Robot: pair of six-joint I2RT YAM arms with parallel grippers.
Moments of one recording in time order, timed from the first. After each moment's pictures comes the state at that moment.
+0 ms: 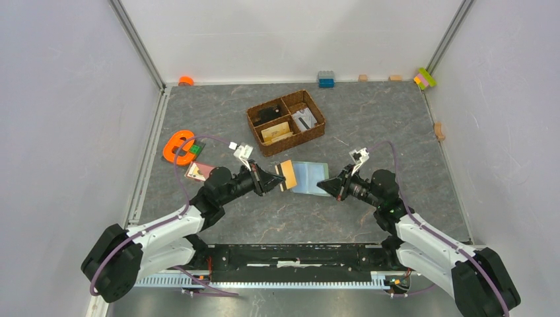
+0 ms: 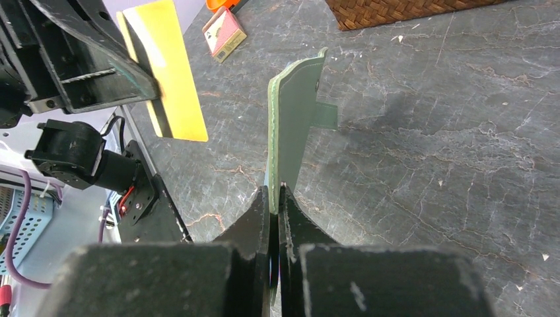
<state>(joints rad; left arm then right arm) -0.69 1.01 0.32 0.62 0.31 -0.71 0.47 0.88 0.20 0.49 -0.50 0.53</state>
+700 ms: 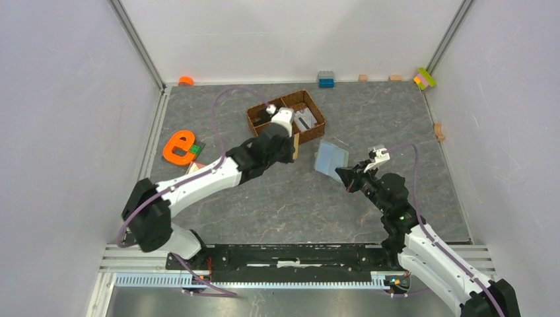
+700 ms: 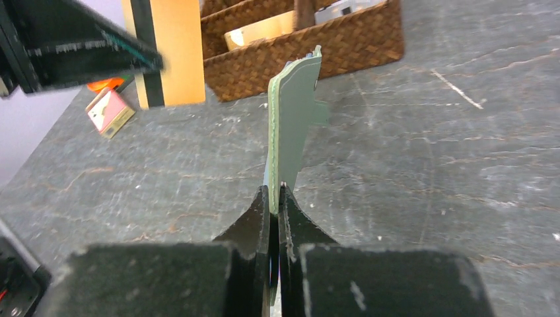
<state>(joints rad) -0.84 1.42 1.02 -0.13 -0.23 -0.46 0.47 0.65 0.23 0.26 -0.12 0.39</state>
